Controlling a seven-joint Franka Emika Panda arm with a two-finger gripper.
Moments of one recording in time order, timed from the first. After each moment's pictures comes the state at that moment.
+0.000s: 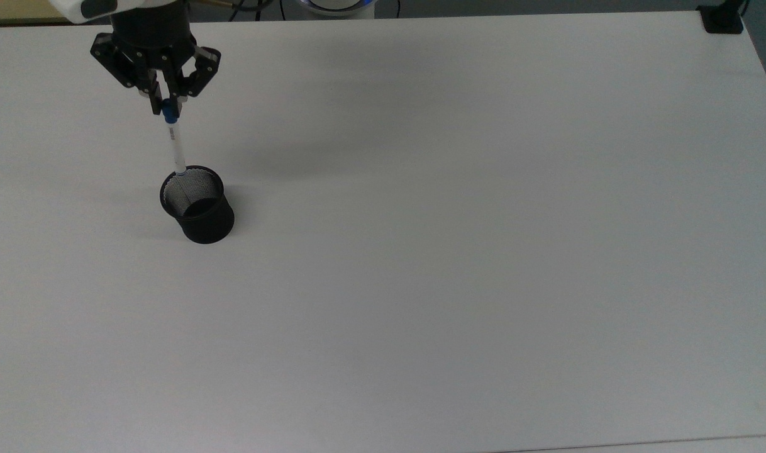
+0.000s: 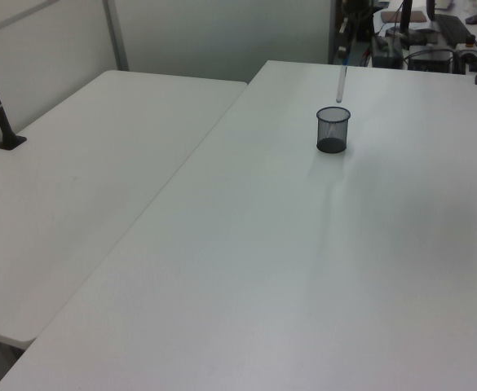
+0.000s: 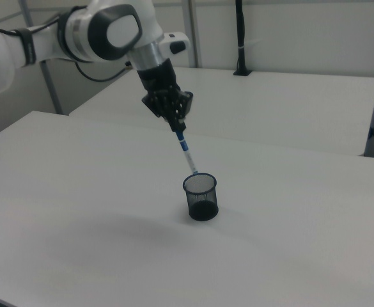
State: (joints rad) arm -0.01 0.17 -0.17 -1.52 -0.12 1.85 -0.14
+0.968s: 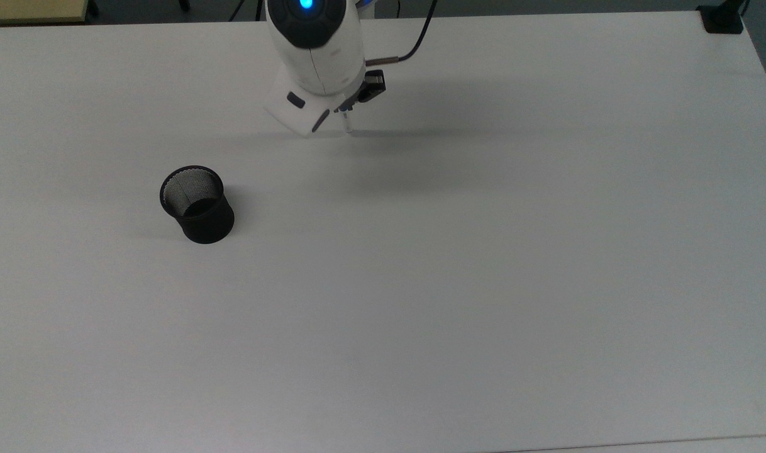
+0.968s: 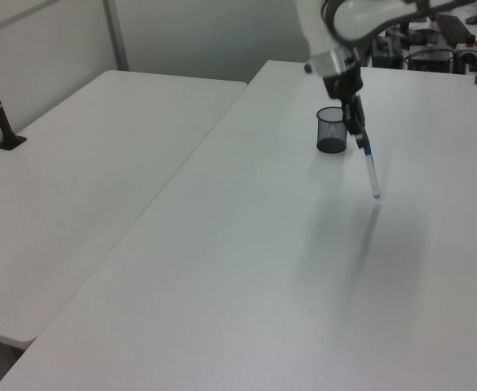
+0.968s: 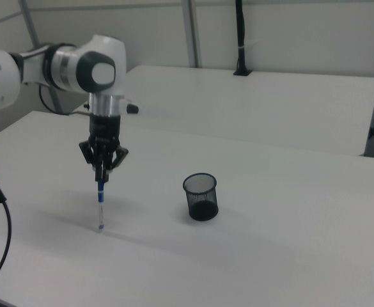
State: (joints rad) arm 0.19 0.32 -0.13 -1.58 0.07 1.50 -0.14
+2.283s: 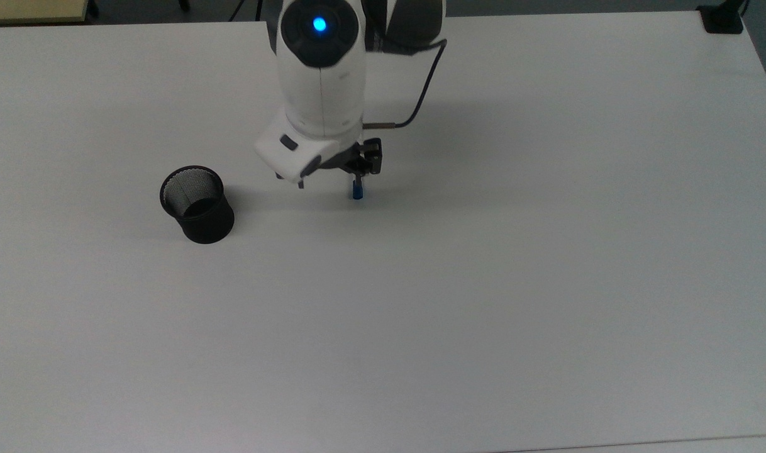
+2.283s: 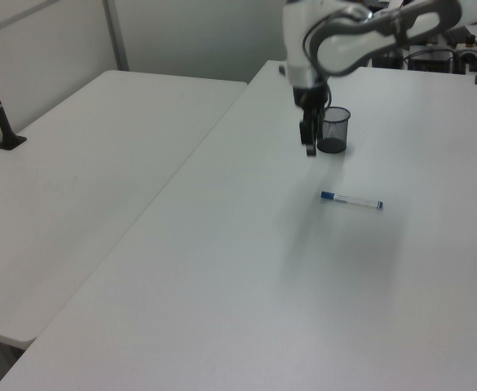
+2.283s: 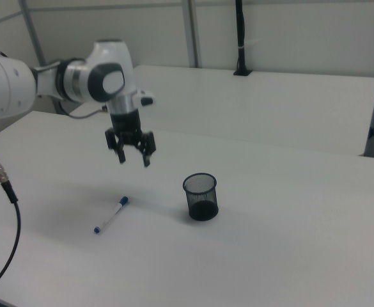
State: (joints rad) arm 0.19 0.40 -0.14 -1.53 0.00 1.85 -0.04
